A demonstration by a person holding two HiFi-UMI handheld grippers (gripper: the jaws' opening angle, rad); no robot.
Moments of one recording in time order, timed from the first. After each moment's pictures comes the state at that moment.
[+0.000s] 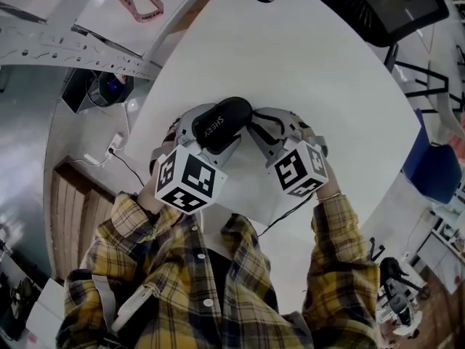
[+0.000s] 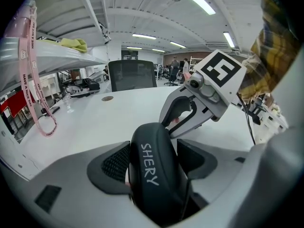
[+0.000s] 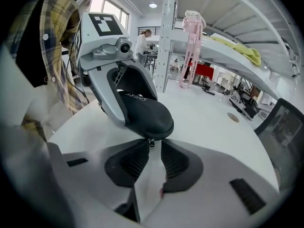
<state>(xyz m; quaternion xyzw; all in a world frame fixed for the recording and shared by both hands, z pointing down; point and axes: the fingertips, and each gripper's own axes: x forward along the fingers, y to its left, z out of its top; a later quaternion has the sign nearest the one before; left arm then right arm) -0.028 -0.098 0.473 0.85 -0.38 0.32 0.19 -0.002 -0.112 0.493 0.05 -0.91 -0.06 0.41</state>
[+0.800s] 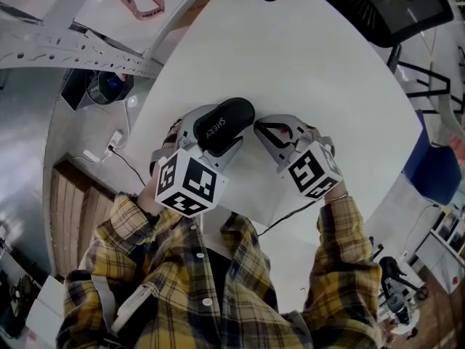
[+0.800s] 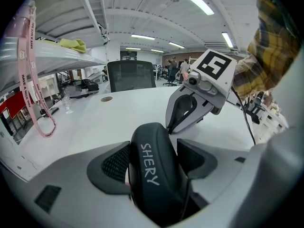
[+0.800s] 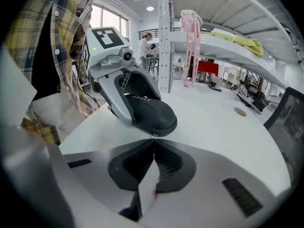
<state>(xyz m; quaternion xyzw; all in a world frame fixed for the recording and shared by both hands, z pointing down) -0.028 -0.098 0.474 0.85 -0.38 0.32 0.18 0.007 -0.106 0.489 0.00 -0.92 -0.01 0.40</state>
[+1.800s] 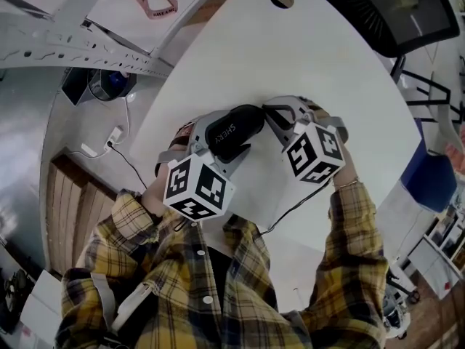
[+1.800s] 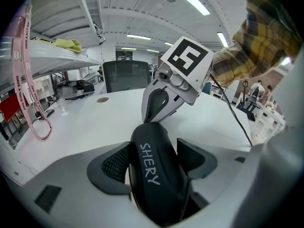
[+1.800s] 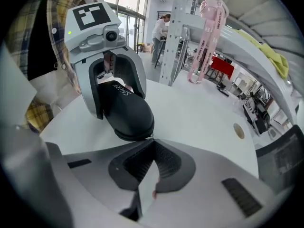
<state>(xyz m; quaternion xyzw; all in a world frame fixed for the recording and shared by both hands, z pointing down) -0.027 -0.097 0.474 0.86 -0.35 0.33 0.17 -0.014 -0.151 0.497 -0.04 -0.86 -0.12 0.49</state>
